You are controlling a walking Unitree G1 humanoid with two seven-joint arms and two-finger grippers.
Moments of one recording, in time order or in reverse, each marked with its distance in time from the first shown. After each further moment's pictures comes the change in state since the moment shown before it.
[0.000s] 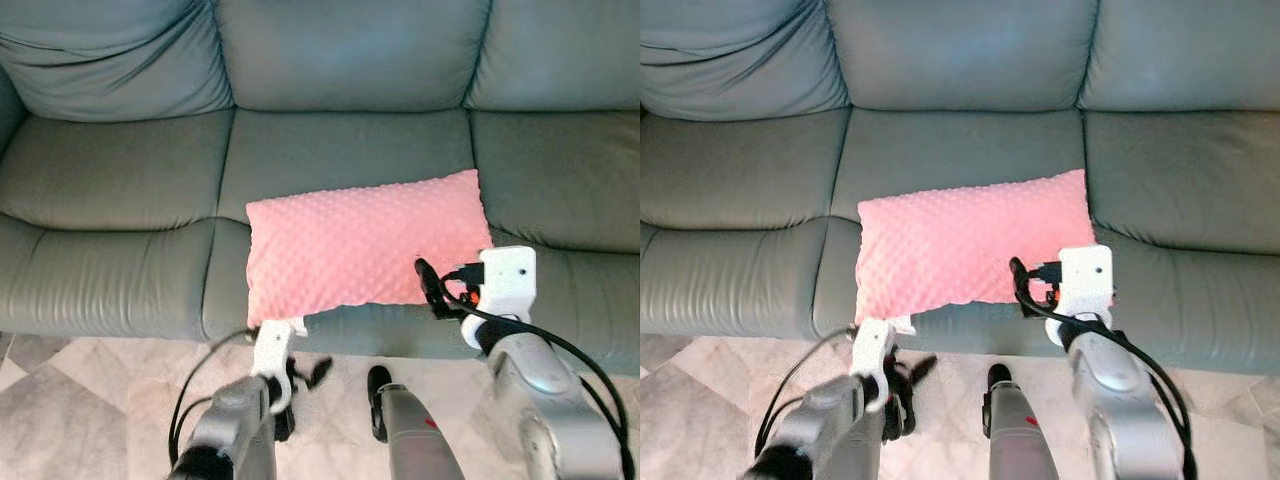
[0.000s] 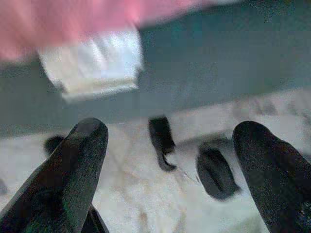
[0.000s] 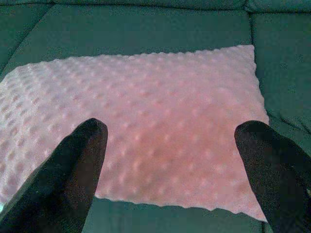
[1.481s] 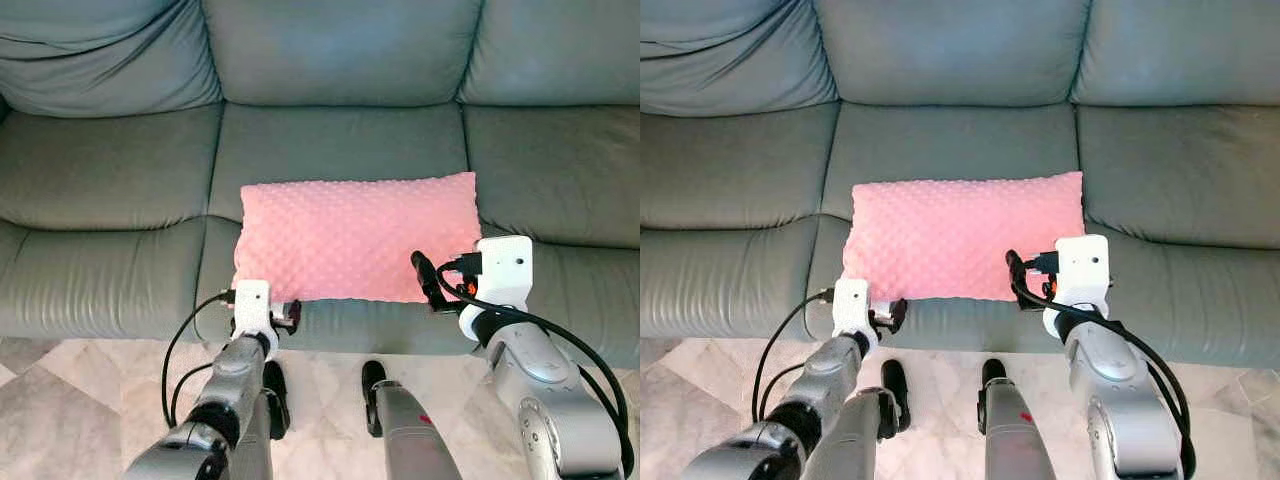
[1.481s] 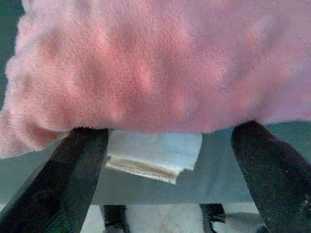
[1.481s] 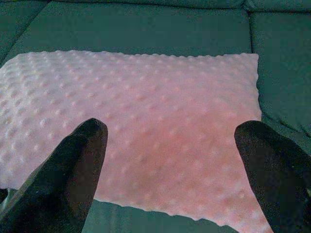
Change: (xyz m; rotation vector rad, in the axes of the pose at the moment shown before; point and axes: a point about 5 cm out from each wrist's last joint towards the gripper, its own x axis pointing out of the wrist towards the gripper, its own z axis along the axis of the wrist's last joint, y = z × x) left arm 0.004 0.026 0.039 -0.004 -0.209 0.283; right arm 0.005 0.003 0.008 -0.001 -0.003 0.009
